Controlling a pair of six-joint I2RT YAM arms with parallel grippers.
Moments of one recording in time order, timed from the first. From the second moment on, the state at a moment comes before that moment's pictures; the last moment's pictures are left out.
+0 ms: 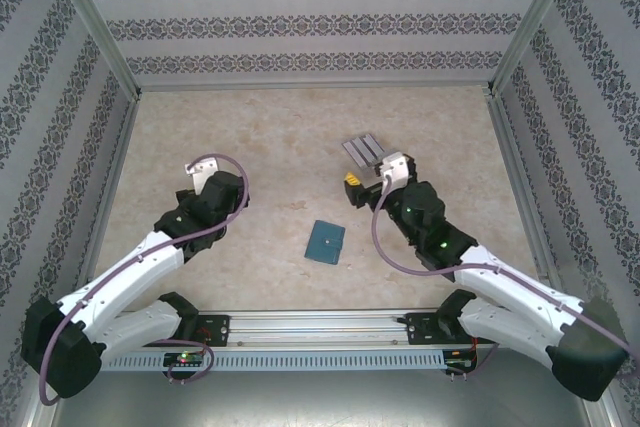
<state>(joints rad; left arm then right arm) -0.55 0.99 0.66 -0.43 -0.67 -0.51 0.67 0.89 0.51 0.23 0.26 -0.01</state>
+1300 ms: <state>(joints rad) -0.05 1.57 0.35 0.80 -0.26 -0.01 -0.03 1.52 0.35 0.83 -0.04 0.05</state>
